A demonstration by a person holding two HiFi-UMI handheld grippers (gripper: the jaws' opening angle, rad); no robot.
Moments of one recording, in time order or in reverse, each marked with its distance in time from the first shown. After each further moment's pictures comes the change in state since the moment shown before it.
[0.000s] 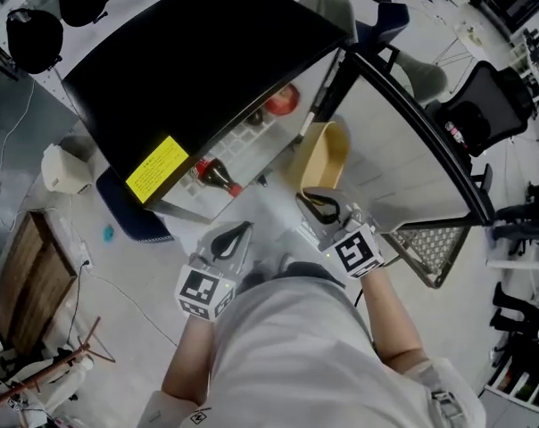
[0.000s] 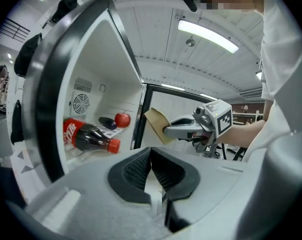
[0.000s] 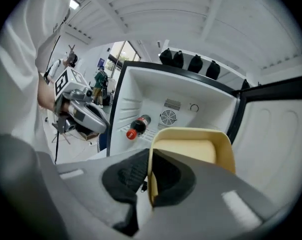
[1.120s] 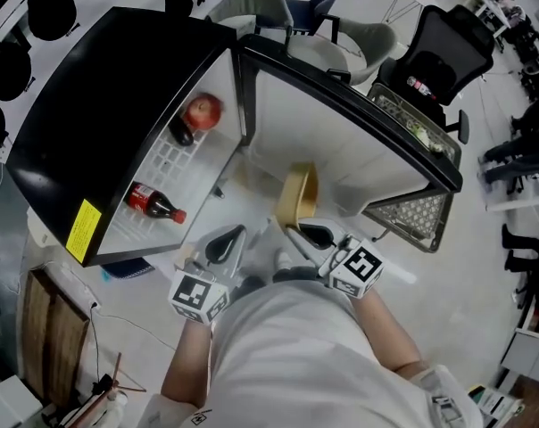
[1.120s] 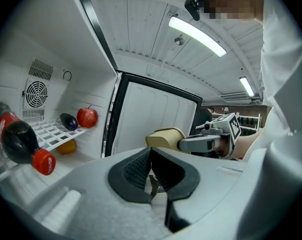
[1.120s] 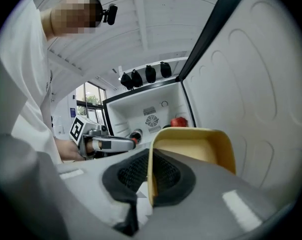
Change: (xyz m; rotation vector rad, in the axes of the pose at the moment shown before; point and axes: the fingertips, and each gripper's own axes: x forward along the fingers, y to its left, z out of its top) left arm 0.082 -0.070 0.010 0.024 0.027 -0.225; right arm -0.101 -0.001 -0.060 0.637 -0.199 -0.059
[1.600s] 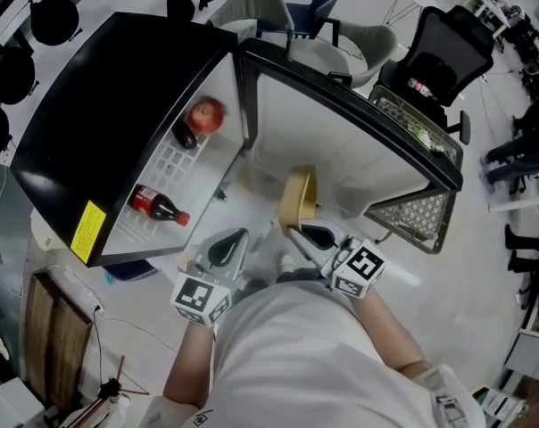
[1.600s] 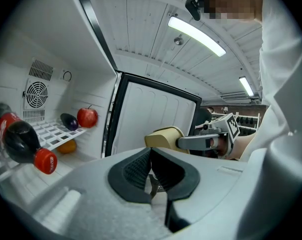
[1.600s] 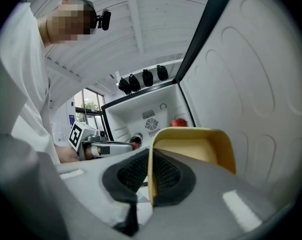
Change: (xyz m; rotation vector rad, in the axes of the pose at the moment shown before) left arm -0.002 -0.001 0.000 0.000 0.000 -0.003; right arm 0.000 -0.001 0.005 0.064 -0.047 0.005
